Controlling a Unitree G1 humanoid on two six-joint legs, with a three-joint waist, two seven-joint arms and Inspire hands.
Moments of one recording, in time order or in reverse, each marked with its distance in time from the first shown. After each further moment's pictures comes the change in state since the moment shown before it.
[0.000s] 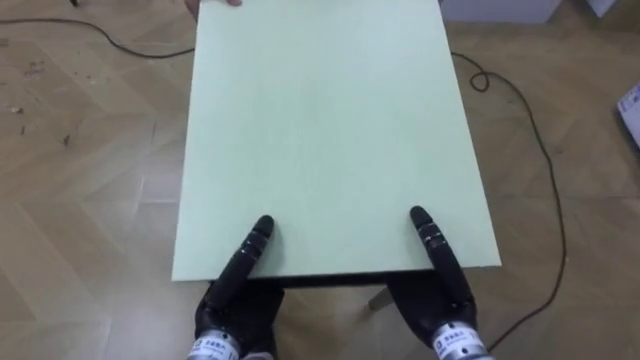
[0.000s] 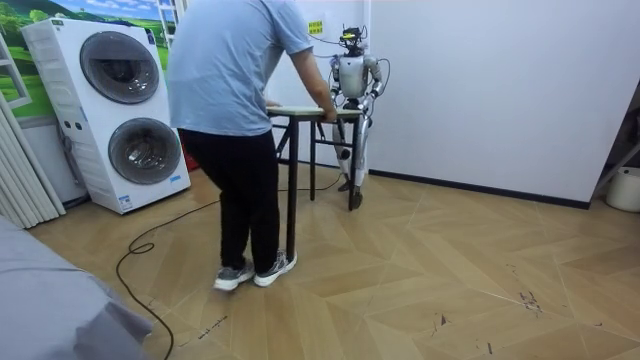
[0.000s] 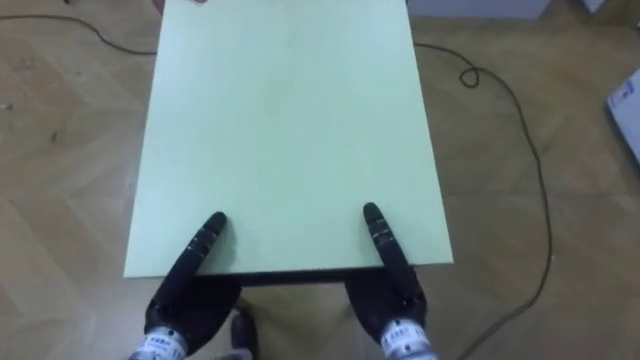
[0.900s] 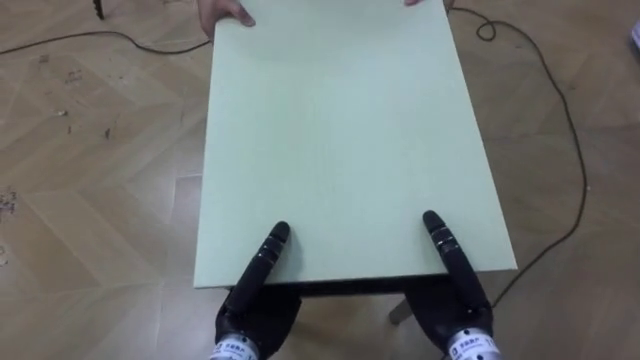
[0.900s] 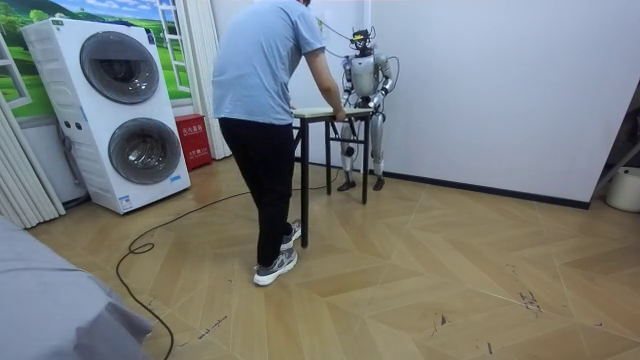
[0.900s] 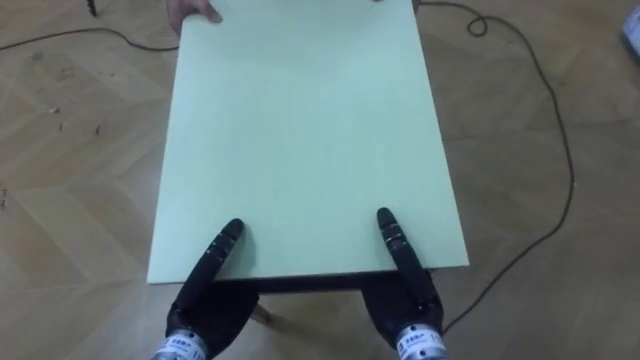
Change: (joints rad) left arm -0.041 -0.022 -0.050 0.061 -0.003 -0.016 0.046; right arm 0.029 -0.009 -0.011 0.011 0.008 -0.020 0.002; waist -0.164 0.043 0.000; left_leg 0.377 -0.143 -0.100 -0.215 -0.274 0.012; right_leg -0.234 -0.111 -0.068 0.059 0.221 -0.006
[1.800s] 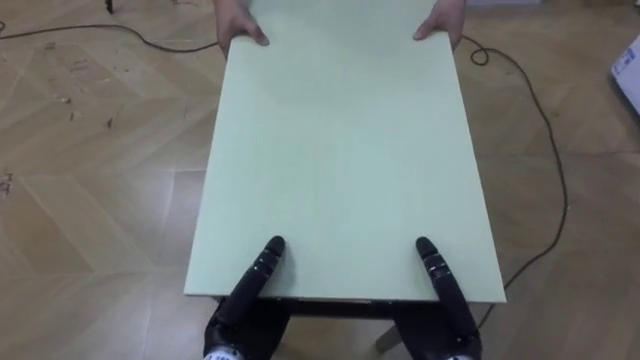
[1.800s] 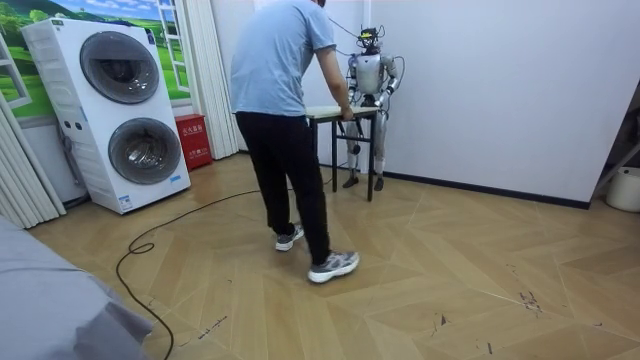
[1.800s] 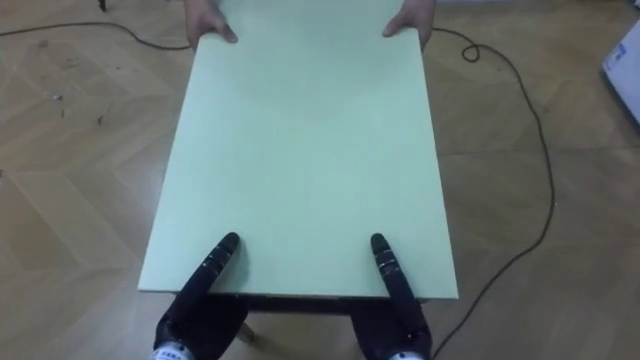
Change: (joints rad) left arm 0.039 0.039 0.002 -0.022 0.047 -0.007 0.008; right arm 0.048 0.006 0.079 0.017 0.053 -0.066 0.010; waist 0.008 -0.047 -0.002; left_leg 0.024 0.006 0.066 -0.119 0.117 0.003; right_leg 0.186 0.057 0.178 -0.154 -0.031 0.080
